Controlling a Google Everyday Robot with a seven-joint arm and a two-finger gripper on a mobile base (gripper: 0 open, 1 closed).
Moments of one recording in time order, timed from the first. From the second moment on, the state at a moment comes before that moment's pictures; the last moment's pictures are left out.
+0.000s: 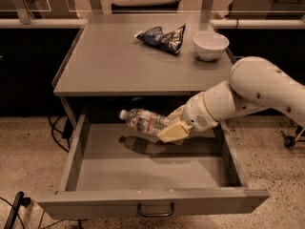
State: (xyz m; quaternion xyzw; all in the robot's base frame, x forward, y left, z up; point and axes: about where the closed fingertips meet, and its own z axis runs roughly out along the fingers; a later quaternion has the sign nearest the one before) arm 0.505 -0.047 0.765 -0.52 0.77 0.27 0.27
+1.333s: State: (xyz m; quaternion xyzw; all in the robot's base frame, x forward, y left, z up) arm 0.529 -0.043 0.642 -0.48 0.80 0.26 0.23
